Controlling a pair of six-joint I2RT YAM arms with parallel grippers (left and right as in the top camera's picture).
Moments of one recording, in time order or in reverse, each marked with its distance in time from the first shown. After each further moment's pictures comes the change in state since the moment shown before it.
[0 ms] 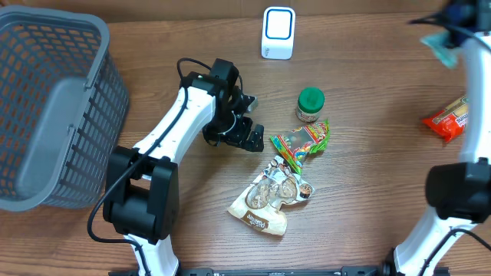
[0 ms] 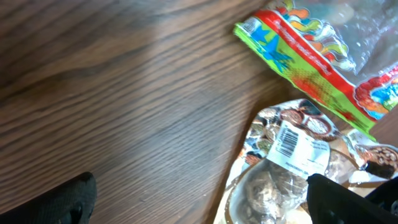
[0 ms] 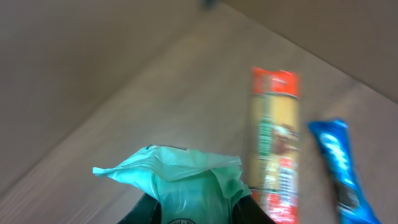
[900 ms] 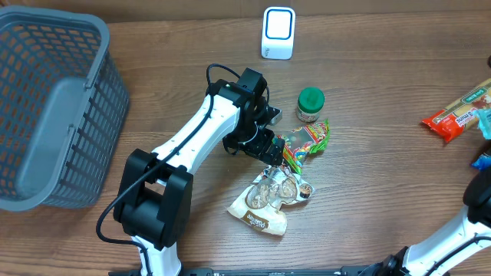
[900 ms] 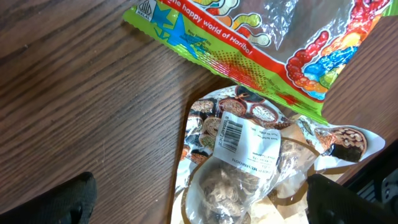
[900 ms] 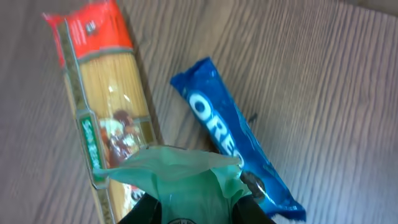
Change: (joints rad) left arm -0.139 0.000 0.000 -0.005 0.016 -0.015; right arm -0.418 0.010 -0.431 0.153 -0.116 0.078
